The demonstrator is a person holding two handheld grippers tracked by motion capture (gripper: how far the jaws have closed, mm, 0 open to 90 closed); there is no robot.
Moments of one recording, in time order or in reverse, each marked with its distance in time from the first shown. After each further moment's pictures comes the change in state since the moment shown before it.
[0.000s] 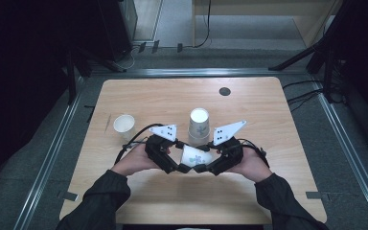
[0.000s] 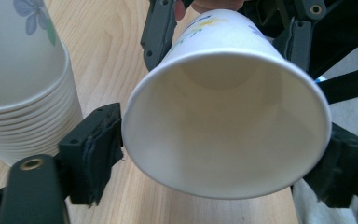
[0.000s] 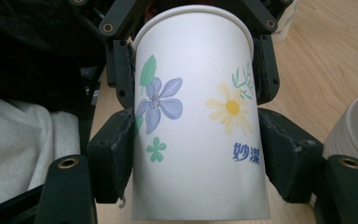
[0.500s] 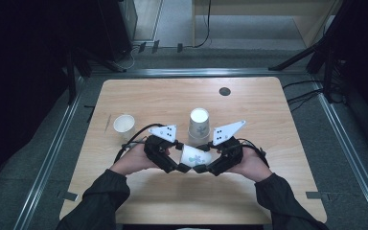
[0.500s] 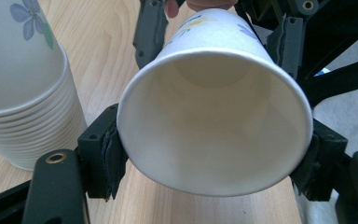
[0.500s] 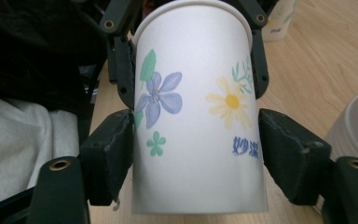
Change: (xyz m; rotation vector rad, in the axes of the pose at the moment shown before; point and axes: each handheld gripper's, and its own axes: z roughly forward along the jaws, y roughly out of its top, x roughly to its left) left arm -0.001 0.002 -0.006 0.019 0.009 0.015; right arm 0.000 0.001 0.000 0.006 -0.004 0.005
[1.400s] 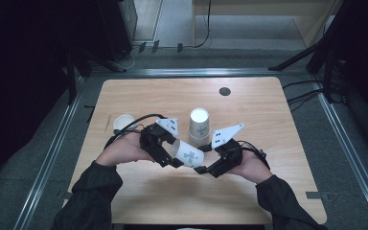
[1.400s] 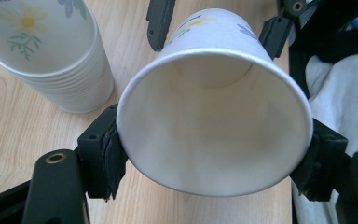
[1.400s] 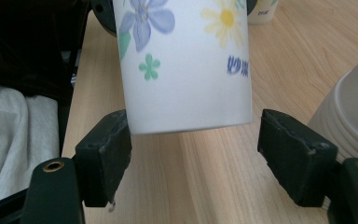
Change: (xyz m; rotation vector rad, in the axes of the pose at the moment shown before) left arm -0.009 0.040 -0.020 0.317 0.096 -0.015; right arm 0.000 -0.007 0.005 0.049 -0.070 -0.024
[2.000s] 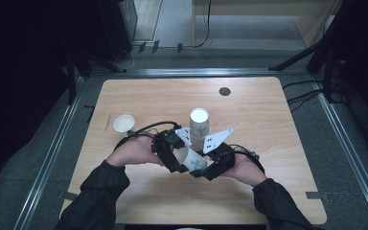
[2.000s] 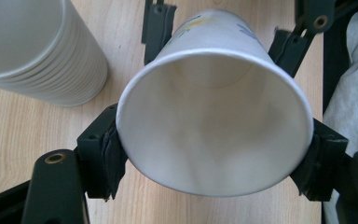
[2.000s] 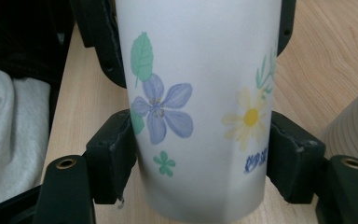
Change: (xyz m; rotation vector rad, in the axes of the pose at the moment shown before) left arm -0.003 0.011 0.035 0.122 0.036 0.069; right arm 0.000 -0.007 0.026 0.070 0.006 -0.016
